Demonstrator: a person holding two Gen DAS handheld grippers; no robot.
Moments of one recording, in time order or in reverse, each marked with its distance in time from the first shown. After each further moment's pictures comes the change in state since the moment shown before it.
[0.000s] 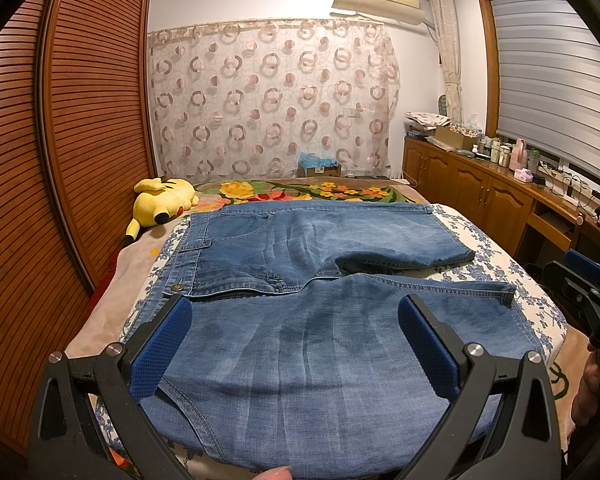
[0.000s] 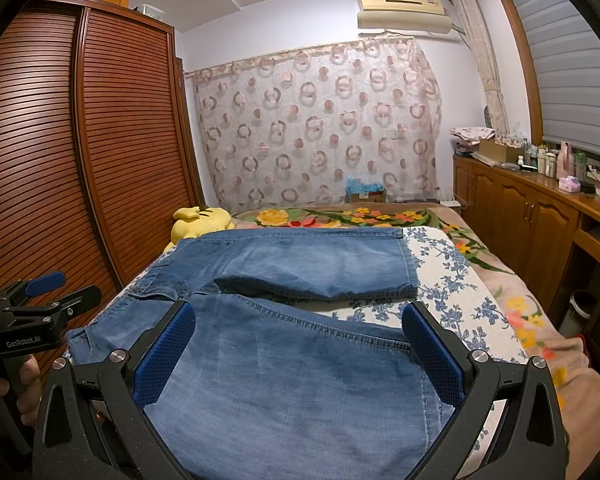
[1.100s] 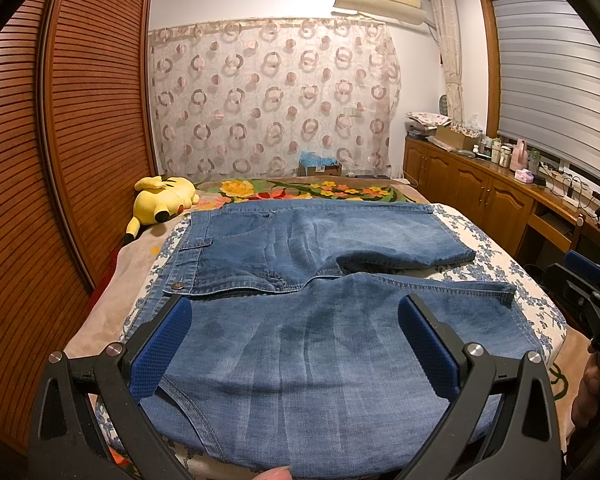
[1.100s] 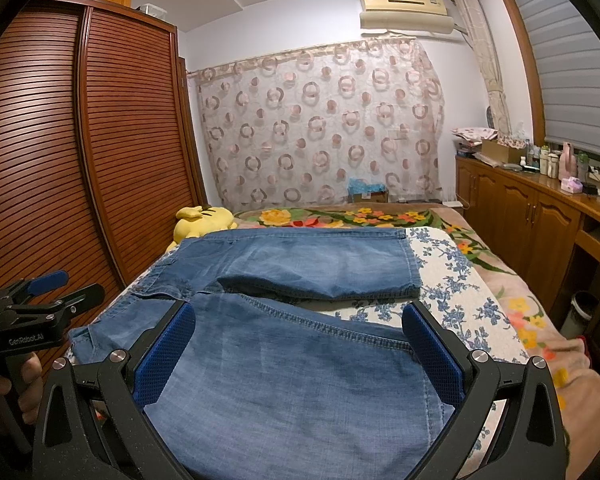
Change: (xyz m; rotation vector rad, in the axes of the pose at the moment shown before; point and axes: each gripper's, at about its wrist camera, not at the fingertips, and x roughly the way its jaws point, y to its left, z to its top) left arm 0.000 0.000 0.000 -0.001 0.004 -0.002; right arm 0.004 0.002 -0.002 -0.004 0.004 0.006
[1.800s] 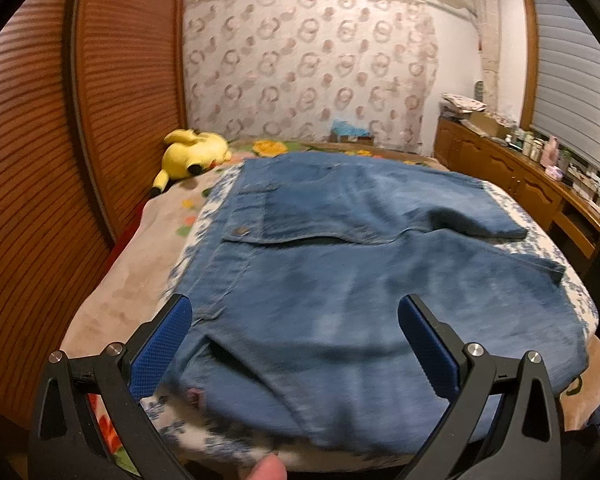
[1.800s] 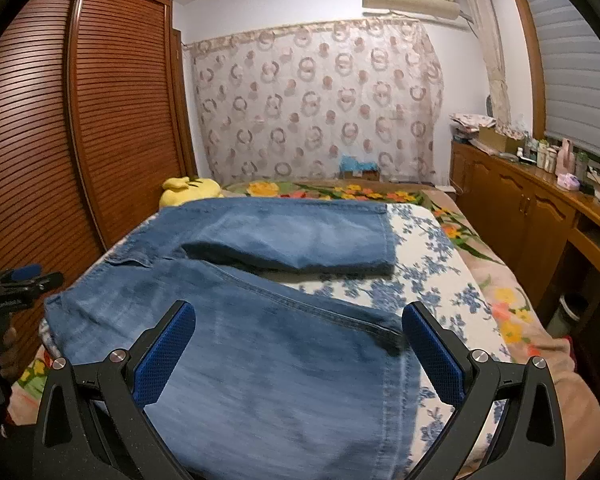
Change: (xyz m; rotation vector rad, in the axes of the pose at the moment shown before) left arm 0.035 0.092 -0.039 -0.089 0.123 0.075; right arm 0.011 -0.027 0.003 -0.042 0.107 -0.040
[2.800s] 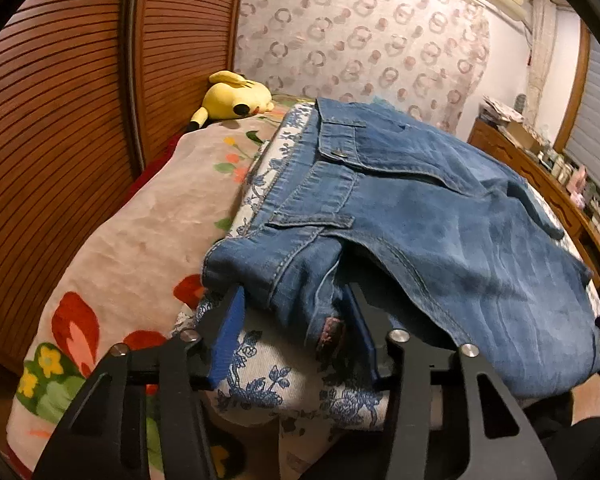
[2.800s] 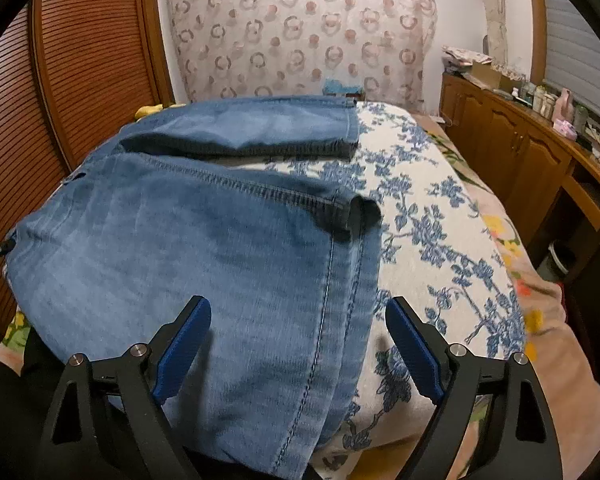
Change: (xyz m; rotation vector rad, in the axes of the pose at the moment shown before) left arm 0.023 0.078 -0.051 -0.186 0.115 0.016; right arm -0.019 -0.011 -0.027 0.012 0.265 -0.024
